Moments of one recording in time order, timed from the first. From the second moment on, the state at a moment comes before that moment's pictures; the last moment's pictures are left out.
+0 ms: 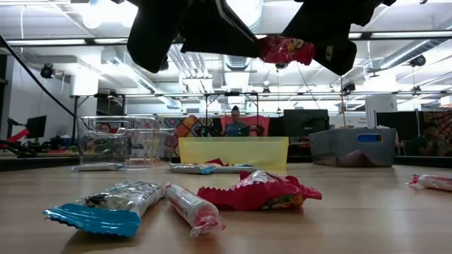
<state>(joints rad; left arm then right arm) -0.51 1.85 1.16 0.11 -0.77 0.44 0.42 1.50 0.93 -0.08 0.26 0.74</state>
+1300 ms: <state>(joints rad) -0.51 1.38 0.61 0.43 -0.78 -0.07 -0.67 1.28 1.03 -0.94 0.36 0.54</state>
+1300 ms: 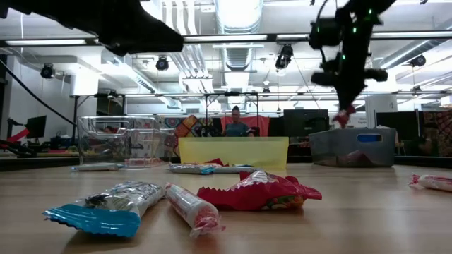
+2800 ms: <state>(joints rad) -0.50 1.32 0.57 0.38 -0.69 -0.25 -0.78 1.52 0.96 -0.75 0.24 0.36</state>
